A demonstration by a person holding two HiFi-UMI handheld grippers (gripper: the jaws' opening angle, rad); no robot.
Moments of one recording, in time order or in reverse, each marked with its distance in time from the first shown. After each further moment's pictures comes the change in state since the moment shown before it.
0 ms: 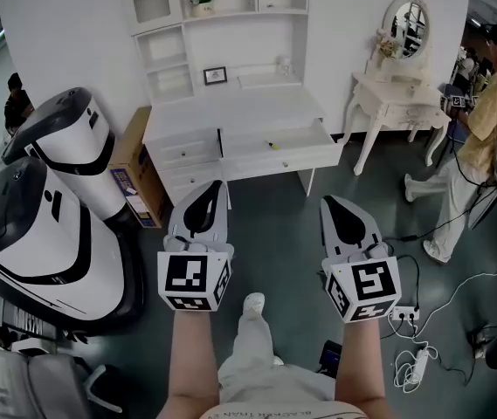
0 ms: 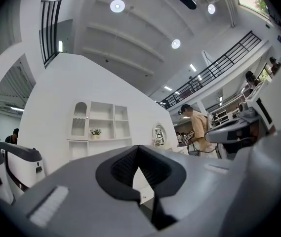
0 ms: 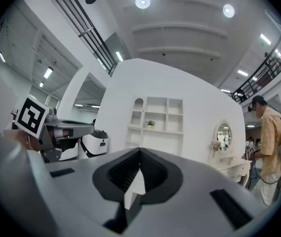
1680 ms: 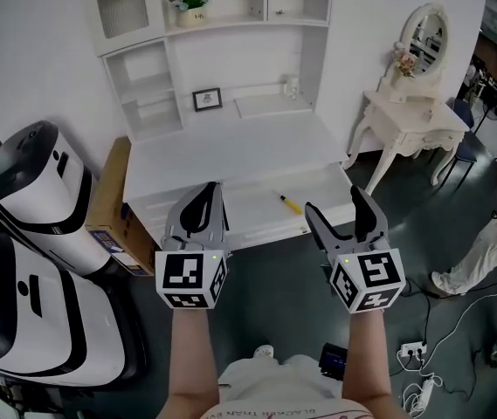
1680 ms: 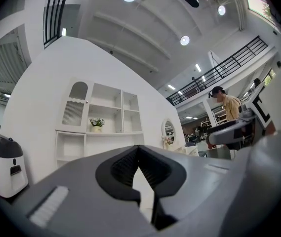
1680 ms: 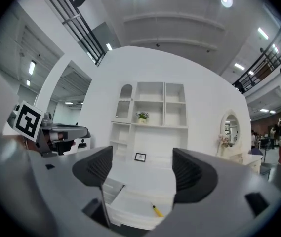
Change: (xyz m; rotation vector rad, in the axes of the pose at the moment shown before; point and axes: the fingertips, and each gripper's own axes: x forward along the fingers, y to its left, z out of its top) left arm 0.300 0.206 -0.096 -0.057 0.021 -0.028; right arm 0.357 -0.088 -0.030 0.048 0.046 -0.053
